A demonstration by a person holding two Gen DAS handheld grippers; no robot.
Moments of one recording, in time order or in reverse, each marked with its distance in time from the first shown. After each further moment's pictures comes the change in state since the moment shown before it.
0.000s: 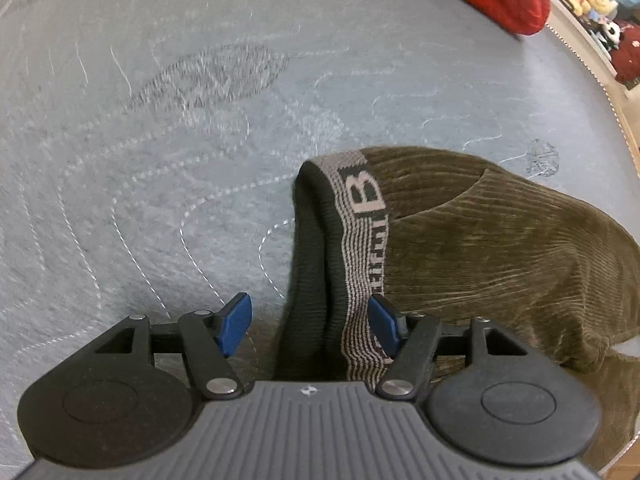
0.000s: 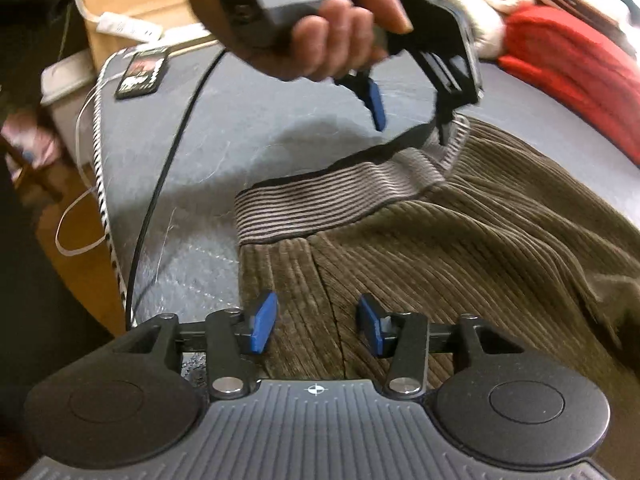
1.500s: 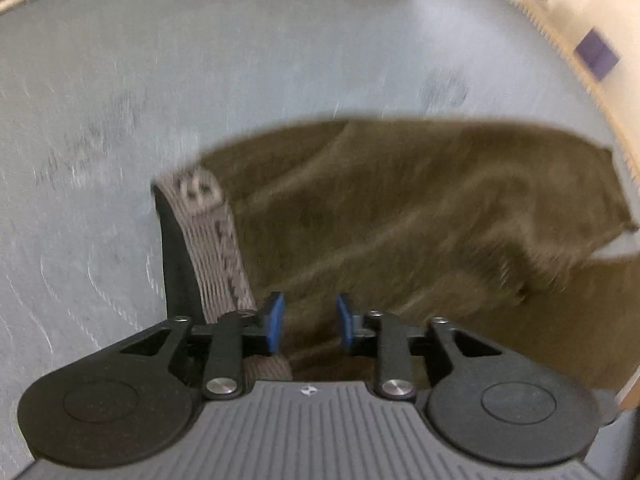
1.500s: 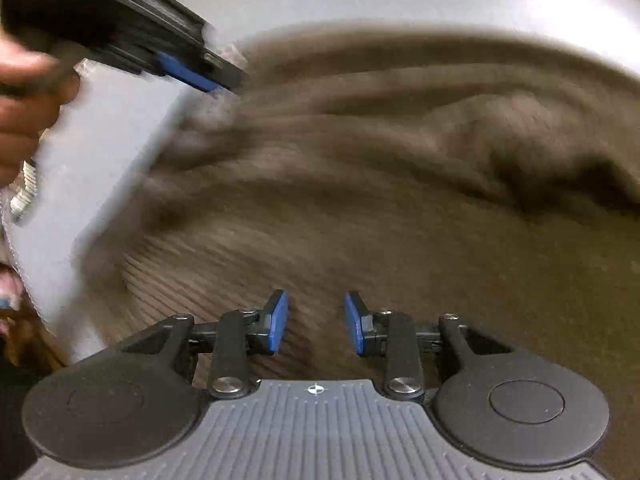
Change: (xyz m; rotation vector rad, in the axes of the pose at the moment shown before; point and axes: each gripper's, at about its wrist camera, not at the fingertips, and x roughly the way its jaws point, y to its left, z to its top) left arm -0.011 -0.082 -0.026 0.325 0.028 -0.014; right arm -0.005 -0.143 -0.021 0.600 0.178 -0.038
